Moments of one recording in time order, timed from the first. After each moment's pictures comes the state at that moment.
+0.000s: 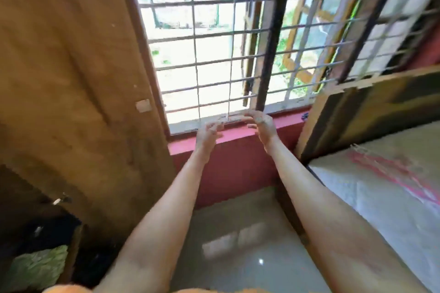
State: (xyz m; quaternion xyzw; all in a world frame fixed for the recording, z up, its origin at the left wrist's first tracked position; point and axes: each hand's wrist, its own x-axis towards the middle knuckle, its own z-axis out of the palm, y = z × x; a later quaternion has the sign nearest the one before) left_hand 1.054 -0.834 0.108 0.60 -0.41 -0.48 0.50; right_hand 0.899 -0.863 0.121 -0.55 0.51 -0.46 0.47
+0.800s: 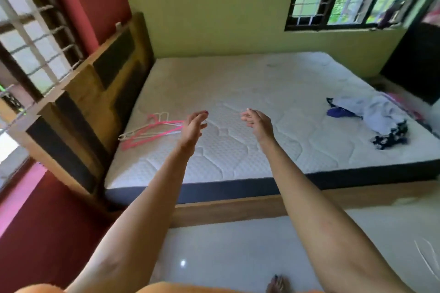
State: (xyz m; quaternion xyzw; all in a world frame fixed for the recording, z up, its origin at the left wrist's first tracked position) left_hand 0.579 -0.700 0.120 0.21 -0.68 -0.69 0.13; right_hand 0.488 -0.543 0.094 -0.08 0.75 -0.66 0.06
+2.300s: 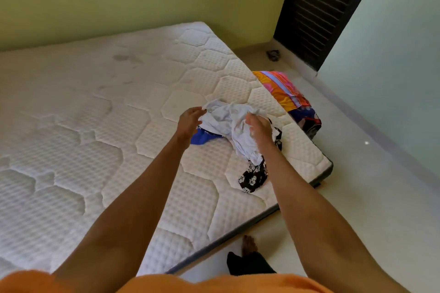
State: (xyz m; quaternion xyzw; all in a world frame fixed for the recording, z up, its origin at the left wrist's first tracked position) left_hand -0.120 -0.171 0.014 0.19 -0.68 -0.70 -0.08; right_hand -0.117 0.015 -0.010 0.20 0.74 -0.64 0.01
